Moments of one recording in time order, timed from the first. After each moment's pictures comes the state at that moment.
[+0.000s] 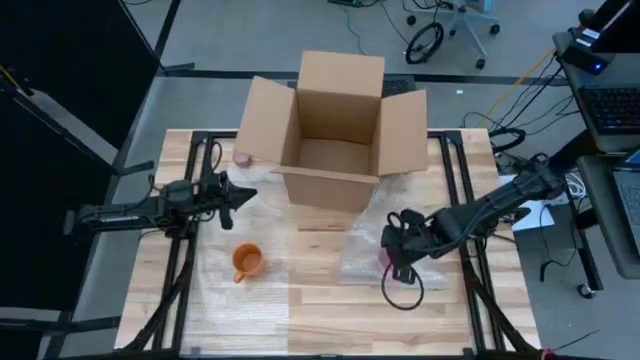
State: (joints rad) left arm 0.17 0.27 0.10 0.15 -0.04 -0.38; right arm 0.44 1.40 1.14 -1.02 0.16 0.69
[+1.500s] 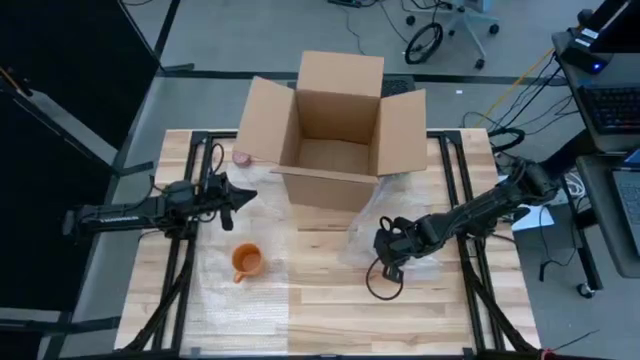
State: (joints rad) left arm 0.17 0.28 0.10 0.11 -0.04 -0.38; right arm 0.37 1.51 0.84 -0.65 0.08 0.71
